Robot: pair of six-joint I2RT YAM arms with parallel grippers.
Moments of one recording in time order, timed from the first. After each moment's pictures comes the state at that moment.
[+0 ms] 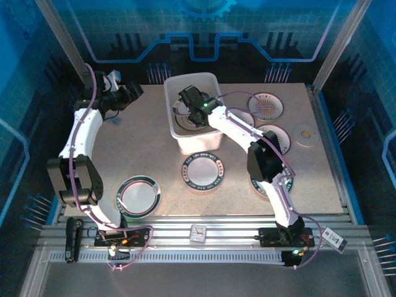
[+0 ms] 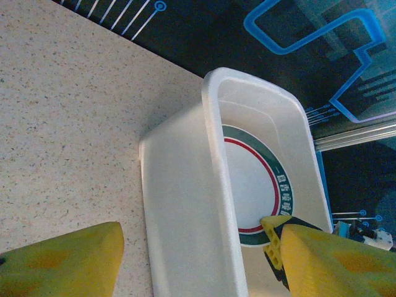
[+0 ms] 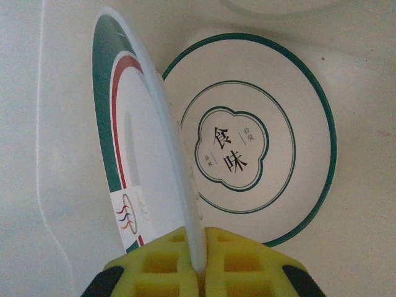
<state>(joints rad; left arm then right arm) 0.18 1.66 1.50 -0.47 0.60 -0.51 0.68 2.28 2.14 -0.77 0.41 1.71</state>
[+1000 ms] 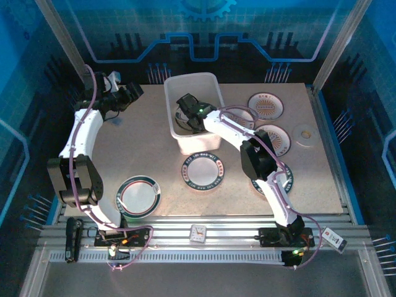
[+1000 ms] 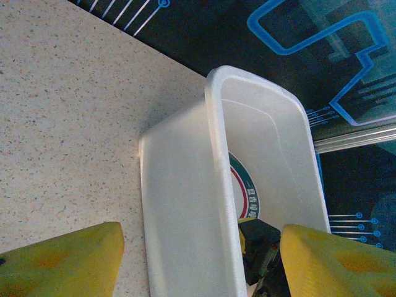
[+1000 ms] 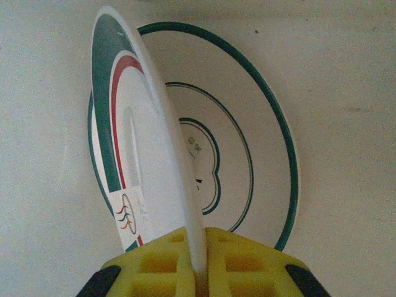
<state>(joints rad) 0.18 1.66 1.48 -0.47 0.60 -0.54 0.69 2.37 2.11 -0.76 0.42 1.95</state>
